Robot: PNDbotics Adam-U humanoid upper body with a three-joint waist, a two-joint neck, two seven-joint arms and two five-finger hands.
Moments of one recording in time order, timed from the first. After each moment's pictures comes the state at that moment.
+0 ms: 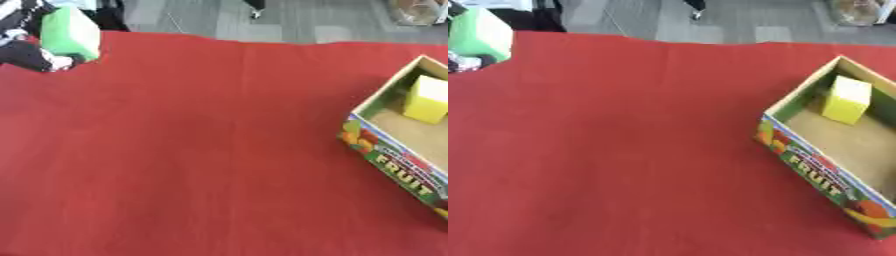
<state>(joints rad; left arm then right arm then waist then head) -0.64 0.84 -0.02 -1.49 -0.19 0.23 -0.21 -0.52 -0.67 0.01 -1.81 -0.10 0.24 -0.10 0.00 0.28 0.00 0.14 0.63</state>
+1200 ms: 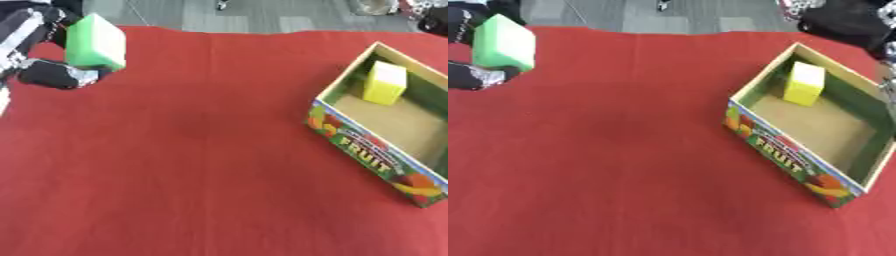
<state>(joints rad) -0.66 0.64 -0.10 -1.57 -0.26 0.19 -0.17 -0.74 -0.59 0.16 -1.93 -0.13 0.25 0.07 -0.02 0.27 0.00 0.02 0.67</state>
